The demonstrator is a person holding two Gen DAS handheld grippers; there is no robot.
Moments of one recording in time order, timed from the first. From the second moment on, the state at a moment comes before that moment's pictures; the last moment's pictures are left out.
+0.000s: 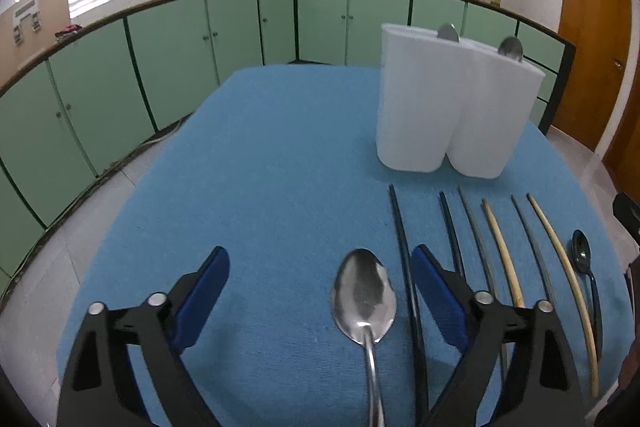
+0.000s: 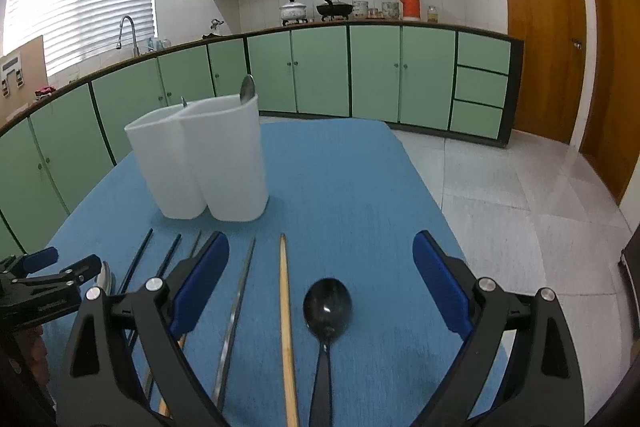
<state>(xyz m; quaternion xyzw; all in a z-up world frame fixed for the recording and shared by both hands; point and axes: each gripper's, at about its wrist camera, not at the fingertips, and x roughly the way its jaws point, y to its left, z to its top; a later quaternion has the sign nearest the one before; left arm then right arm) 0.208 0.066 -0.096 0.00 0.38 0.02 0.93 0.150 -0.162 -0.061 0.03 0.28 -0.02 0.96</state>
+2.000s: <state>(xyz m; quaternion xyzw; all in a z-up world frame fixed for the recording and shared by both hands) 0.215 0.065 -0.108 0.00 0.37 -0.06 0.93 0.193 -0.175 -0.106 0.02 0.43 -0.02 0.90</state>
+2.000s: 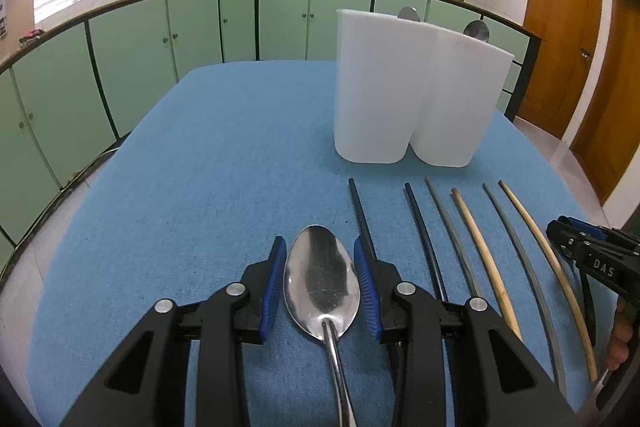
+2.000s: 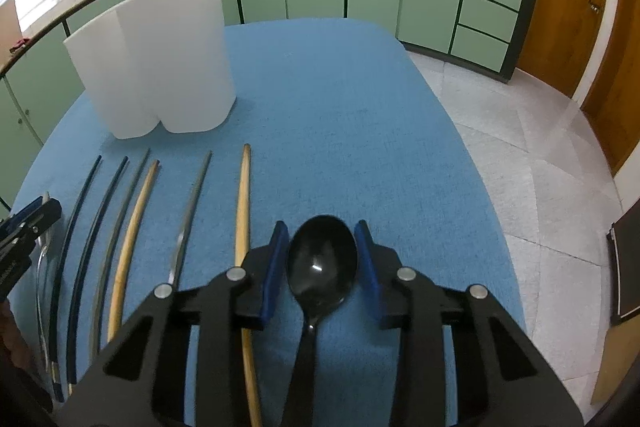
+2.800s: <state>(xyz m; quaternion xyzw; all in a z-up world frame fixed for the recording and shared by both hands) 0.169 0.069 -0.048 -0.02 0.25 -0.08 0.96 0.123 -0.170 -0.013 0.05 0.23 0.06 0.97</state>
